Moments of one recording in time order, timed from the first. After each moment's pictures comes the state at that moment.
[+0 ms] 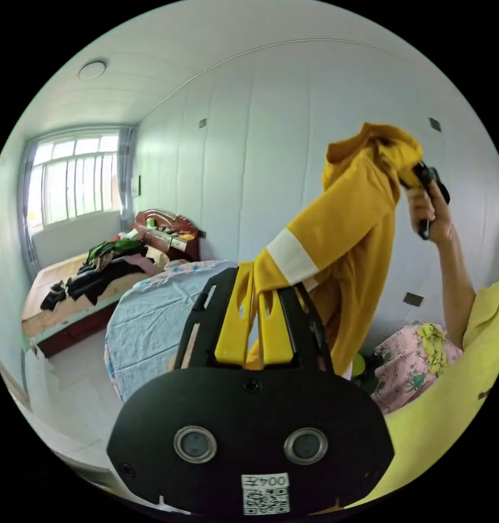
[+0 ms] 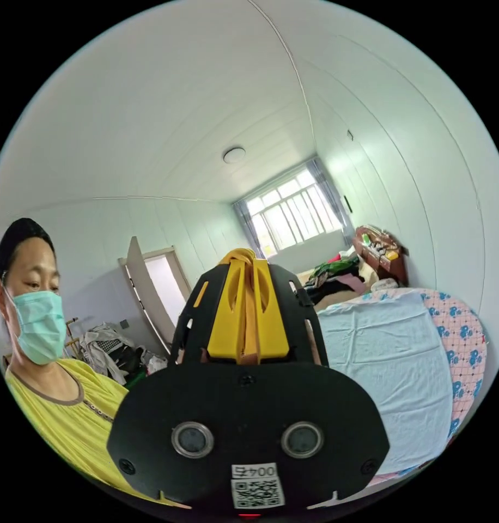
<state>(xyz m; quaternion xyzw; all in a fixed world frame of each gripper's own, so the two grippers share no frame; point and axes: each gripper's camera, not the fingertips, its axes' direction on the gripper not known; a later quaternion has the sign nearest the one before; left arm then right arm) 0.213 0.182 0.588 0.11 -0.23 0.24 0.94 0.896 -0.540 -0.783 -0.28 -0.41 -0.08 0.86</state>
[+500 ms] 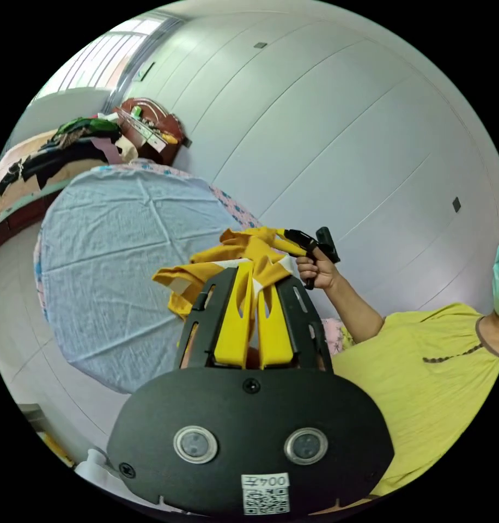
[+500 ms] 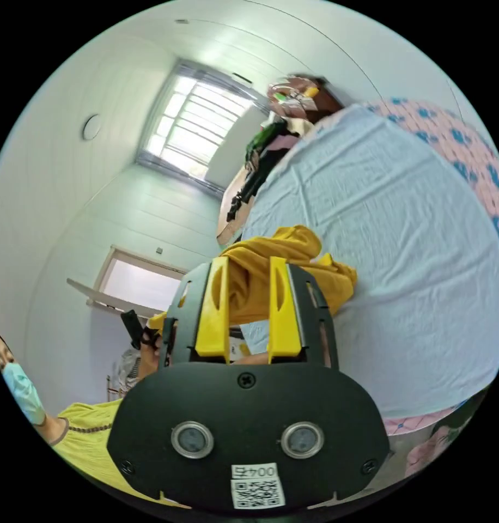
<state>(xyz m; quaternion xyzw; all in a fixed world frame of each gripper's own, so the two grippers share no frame) 0.016 0.194 0.650 -0.05 -0.08 0.02 1.00 1.041 -0.271 -0.484 -0.60 -0.21 0.09 0.77</state>
